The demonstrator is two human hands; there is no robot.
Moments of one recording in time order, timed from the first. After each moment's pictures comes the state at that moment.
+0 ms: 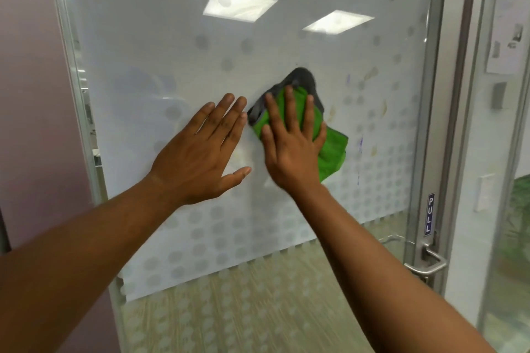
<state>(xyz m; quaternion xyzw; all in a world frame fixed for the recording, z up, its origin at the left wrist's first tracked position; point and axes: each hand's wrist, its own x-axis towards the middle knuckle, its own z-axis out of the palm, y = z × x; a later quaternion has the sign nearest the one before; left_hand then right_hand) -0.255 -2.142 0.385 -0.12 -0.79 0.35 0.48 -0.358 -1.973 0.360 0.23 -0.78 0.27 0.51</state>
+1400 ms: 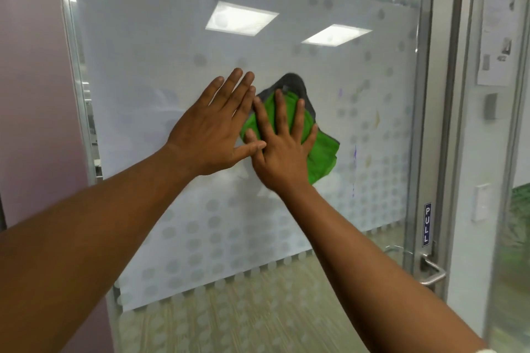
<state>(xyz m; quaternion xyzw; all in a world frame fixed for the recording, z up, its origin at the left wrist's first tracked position) -0.267 -2.117 0.441 -0.10 -0.80 0.34 0.49 -0.353 -1.980 0.377 0.24 -0.78 0.26 0.51</state>
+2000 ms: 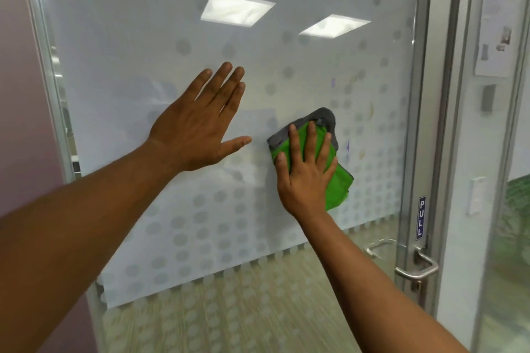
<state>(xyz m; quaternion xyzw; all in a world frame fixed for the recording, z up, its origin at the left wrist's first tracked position) -0.275 -2.120 0.436 -0.10 -0.78 0.38 0.49 -0.389 -1.938 0.310 0.16 -0.80 0.34 0.47</state>
